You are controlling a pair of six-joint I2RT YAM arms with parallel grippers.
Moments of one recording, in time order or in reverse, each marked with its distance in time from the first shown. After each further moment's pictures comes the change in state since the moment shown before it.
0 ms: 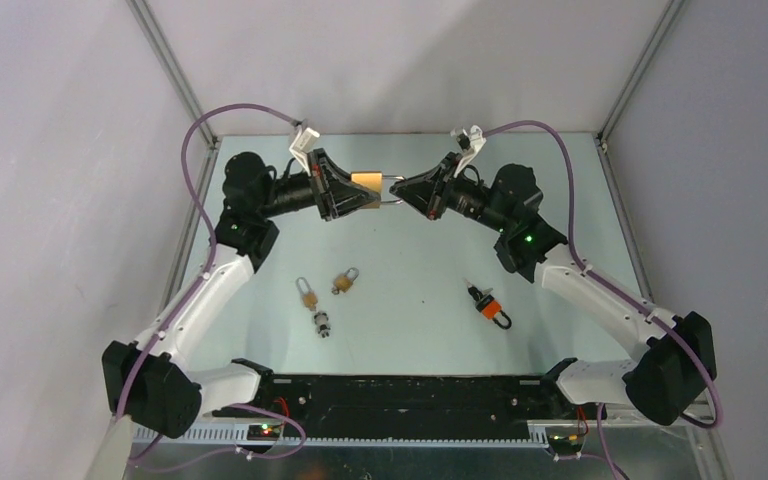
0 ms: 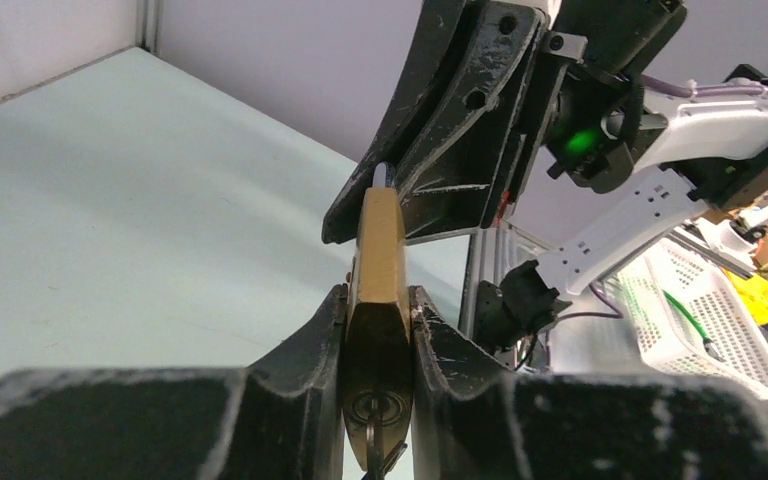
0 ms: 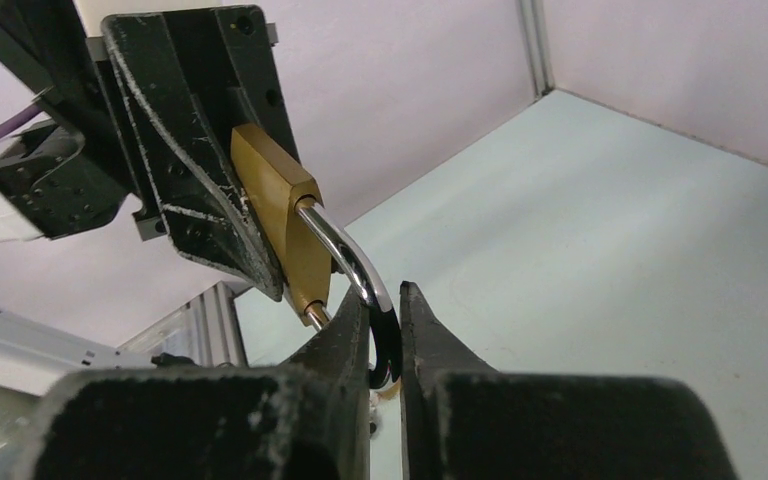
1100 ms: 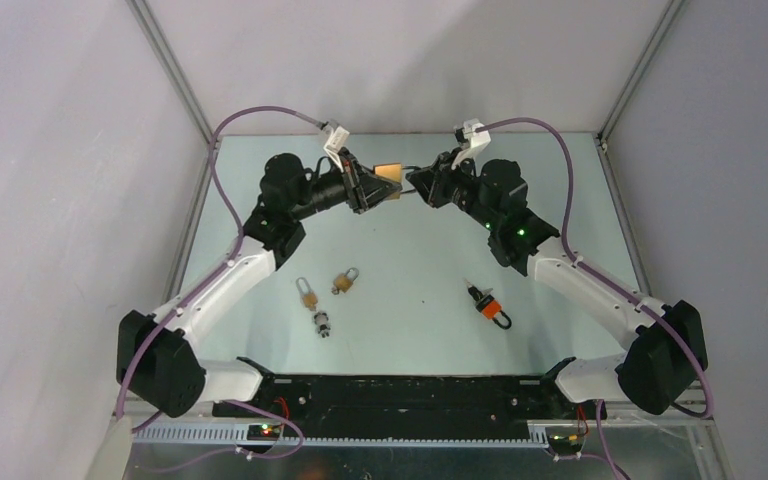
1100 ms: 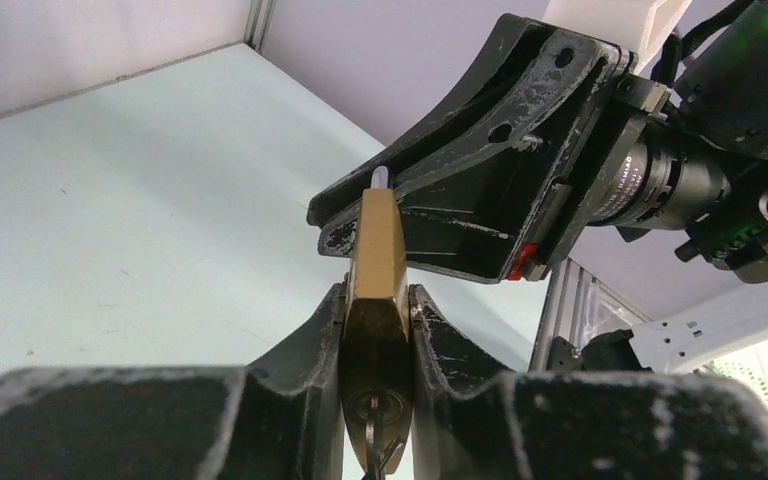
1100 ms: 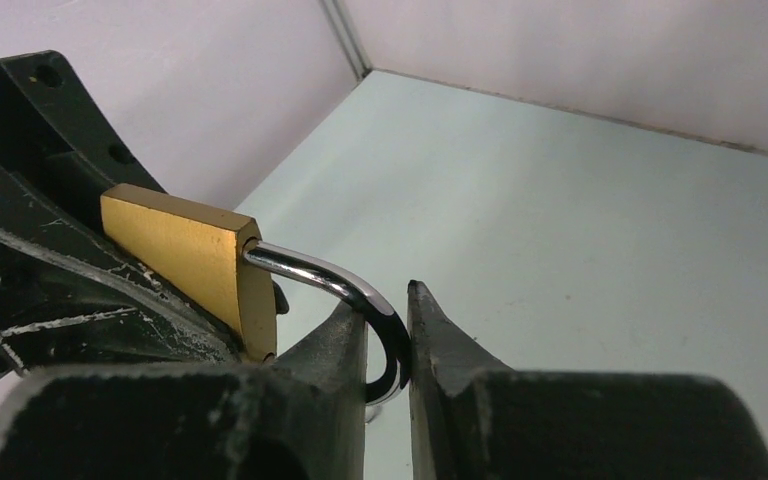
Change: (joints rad) left arm -0.140 0.119 0.004 -0.001 -0.349 0.071; right arm 0.000 0.058 0.033 -0.122 0.325 -0.084
